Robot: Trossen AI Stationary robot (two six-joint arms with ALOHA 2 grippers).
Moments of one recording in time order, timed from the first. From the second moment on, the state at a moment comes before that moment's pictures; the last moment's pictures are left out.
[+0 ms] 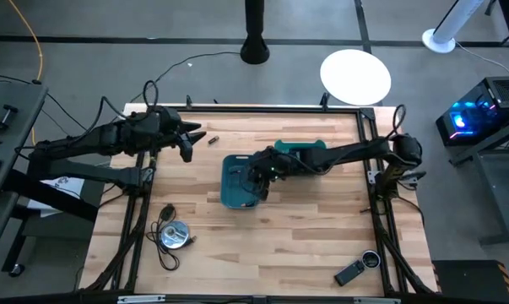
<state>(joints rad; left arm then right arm) 0.14 0.84 0.98 -0.55 -0.35 -0.34 0.01 1.76 1.33 -0.32 0.10 0.30</state>
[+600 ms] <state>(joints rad) 0.14 0.96 0.98 -0.55 -0.18 -0.37 -0.32 1.64 1.18 -0.96 0.13 0.26</state>
